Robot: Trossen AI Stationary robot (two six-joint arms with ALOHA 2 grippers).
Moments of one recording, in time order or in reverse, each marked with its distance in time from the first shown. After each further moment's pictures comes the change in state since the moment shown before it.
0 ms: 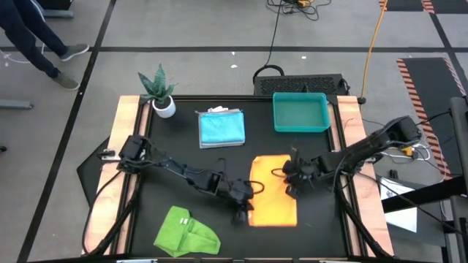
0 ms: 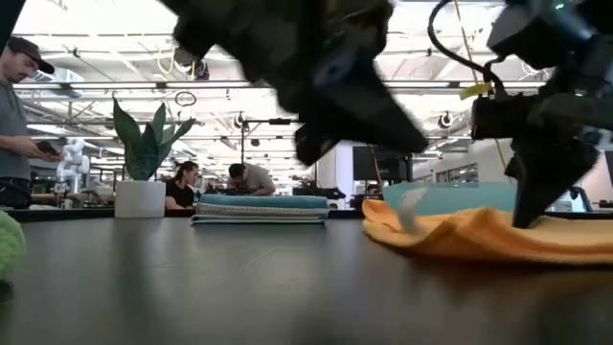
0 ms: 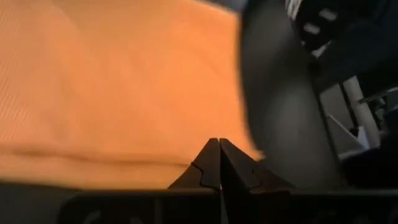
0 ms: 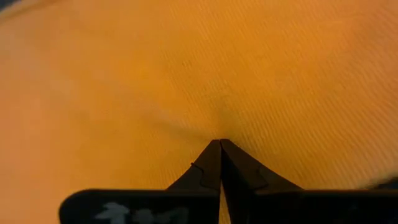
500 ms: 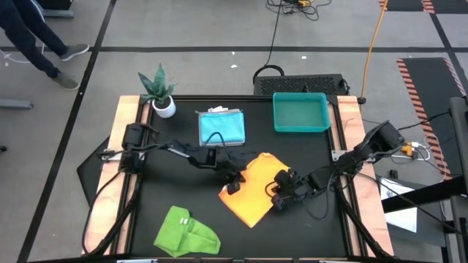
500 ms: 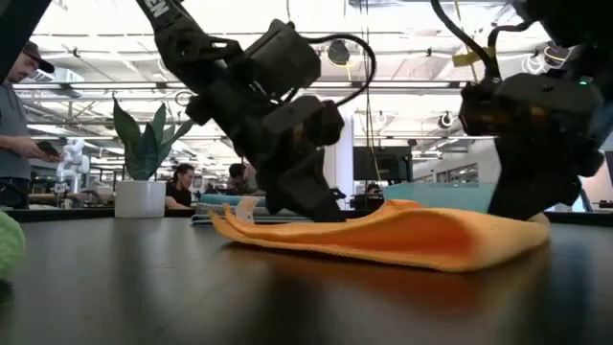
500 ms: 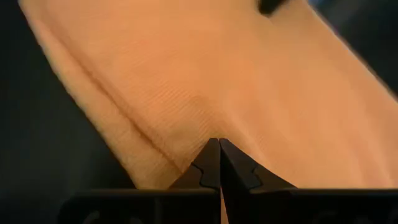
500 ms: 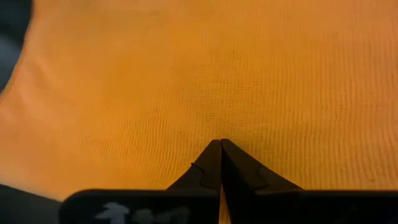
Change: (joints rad) left arm 0.243 -0.023 -0.207 0.026 0.121 0.125; right arm 0.217 0.302 0.143 0.187 0.254 0.423
